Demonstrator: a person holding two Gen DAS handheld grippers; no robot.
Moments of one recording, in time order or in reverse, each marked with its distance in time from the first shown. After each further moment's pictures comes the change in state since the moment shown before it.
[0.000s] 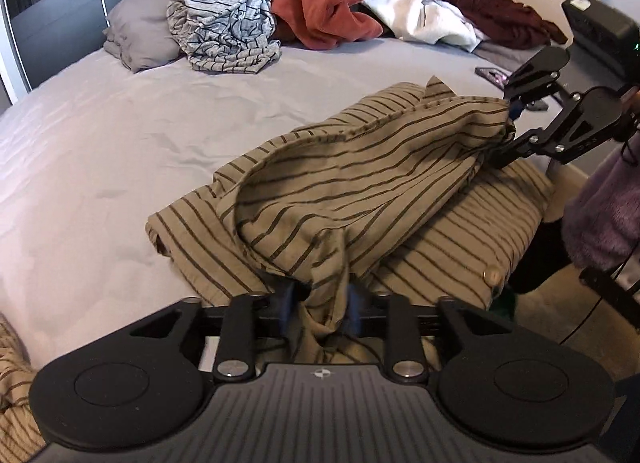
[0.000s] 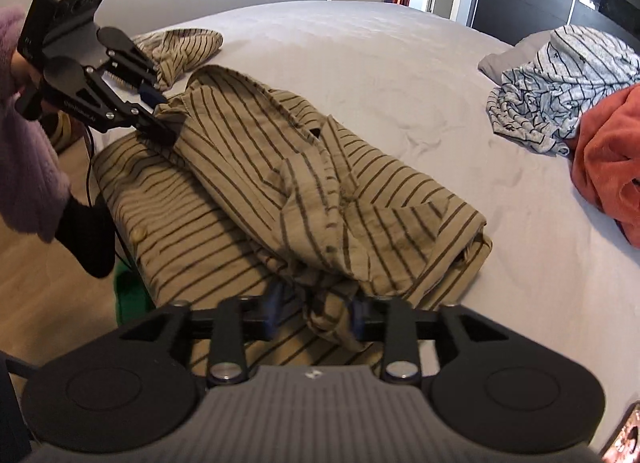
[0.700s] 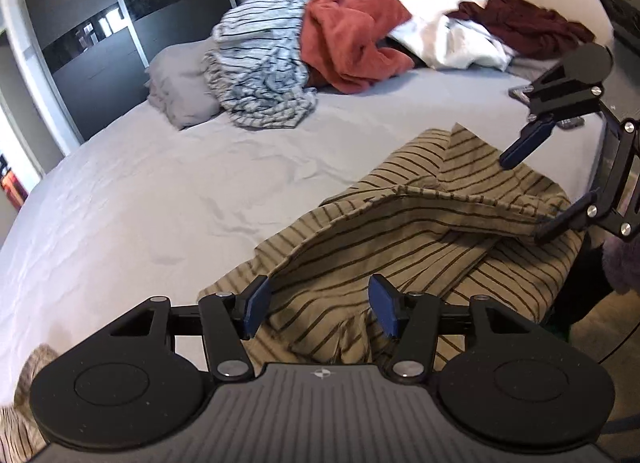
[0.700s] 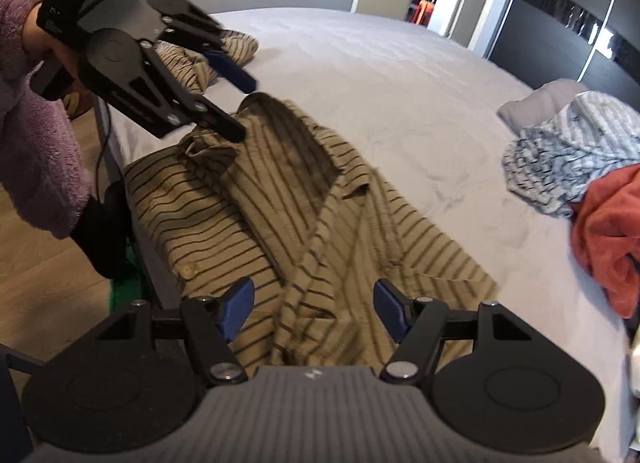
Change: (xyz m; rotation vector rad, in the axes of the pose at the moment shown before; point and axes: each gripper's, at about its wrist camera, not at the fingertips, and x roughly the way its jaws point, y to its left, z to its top) left arm -0.013 -0.032 0.032 0.093 -0.085 0.205; right arm -0.006 0.048 0.039 -0.131 0.002 -0.026
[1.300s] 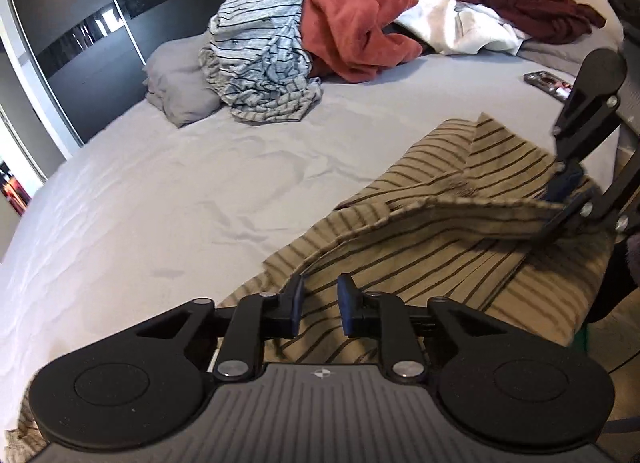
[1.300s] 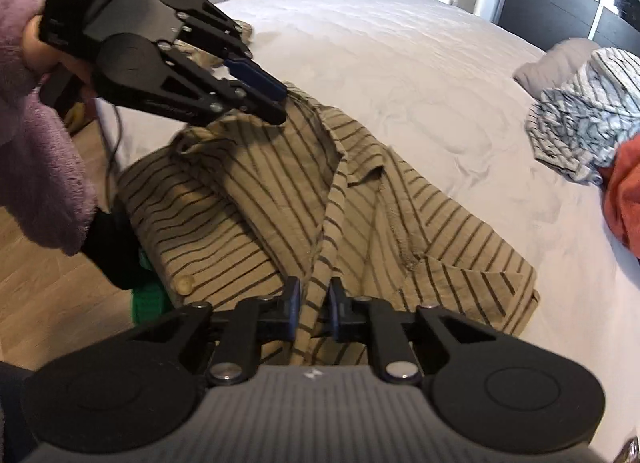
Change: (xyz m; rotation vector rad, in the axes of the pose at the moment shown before) left arm 0.025 0.008 0.006 0.015 0.015 0.024; right arm 0.021 -0.010 0.004 0.078 0.049 0.084
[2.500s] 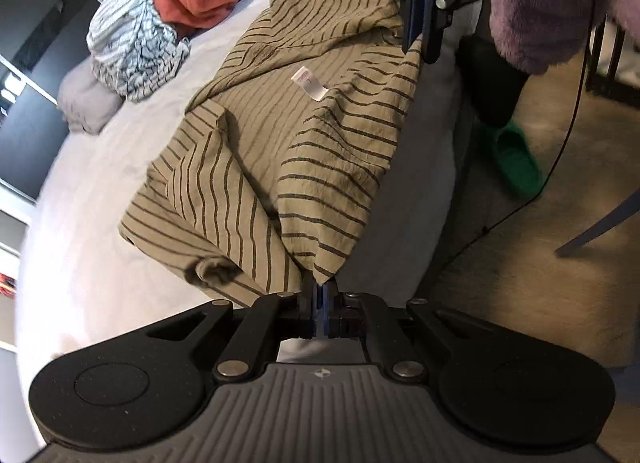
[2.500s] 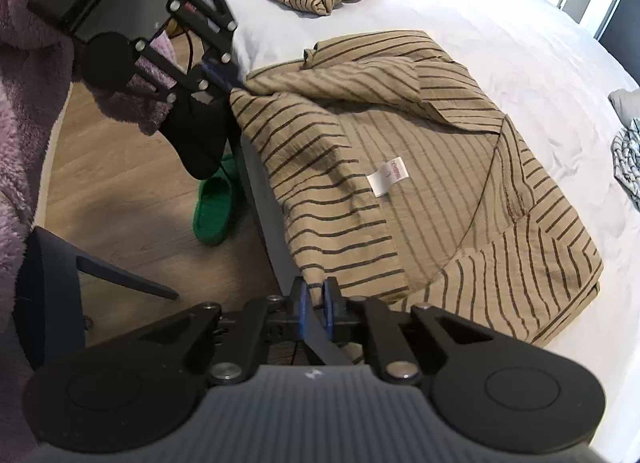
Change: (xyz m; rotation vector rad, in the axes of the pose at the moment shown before) left arm -0.063 -0.090 -0.092 0.392 0.195 -0.091; right arm -0.015 0.045 -0.033 -0.238 0.159 0.173
